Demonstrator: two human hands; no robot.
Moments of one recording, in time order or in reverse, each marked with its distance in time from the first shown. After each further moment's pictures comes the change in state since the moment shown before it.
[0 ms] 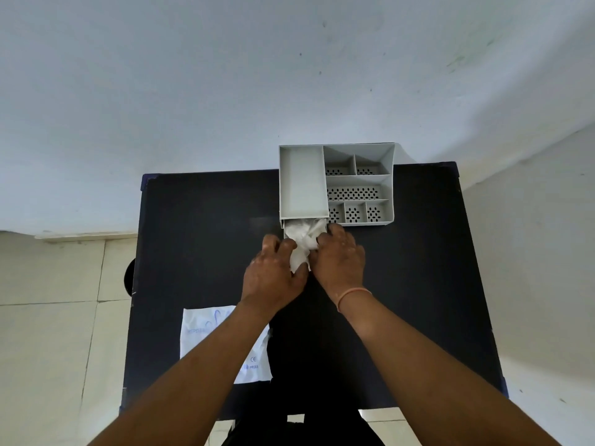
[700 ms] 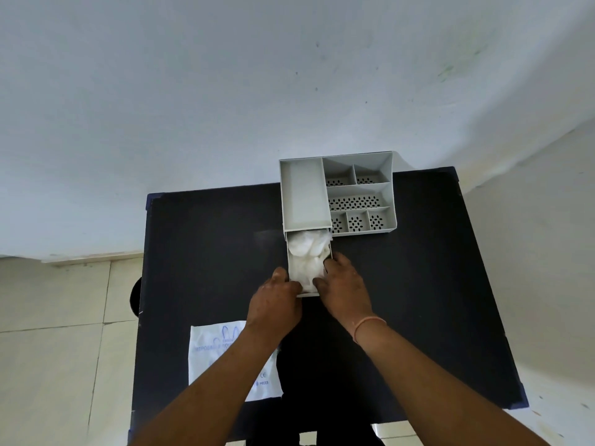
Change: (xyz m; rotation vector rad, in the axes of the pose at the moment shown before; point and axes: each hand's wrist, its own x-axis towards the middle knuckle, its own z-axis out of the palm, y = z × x) left_hand -0.014 -0.013 0.011 0.192 -0.198 0.073; right_hand -0.025 0.016 0.023 0.238 -0.092 -0.053
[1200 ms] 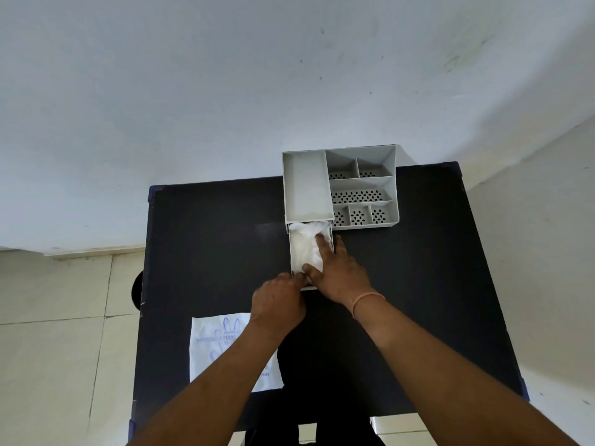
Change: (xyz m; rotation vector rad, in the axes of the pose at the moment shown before) left_hand -0.007 0.003 0.010 0.021 0.015 -0.002; right_hand 0.021 -0.005 -0.007 -0.127 -0.274 0.080
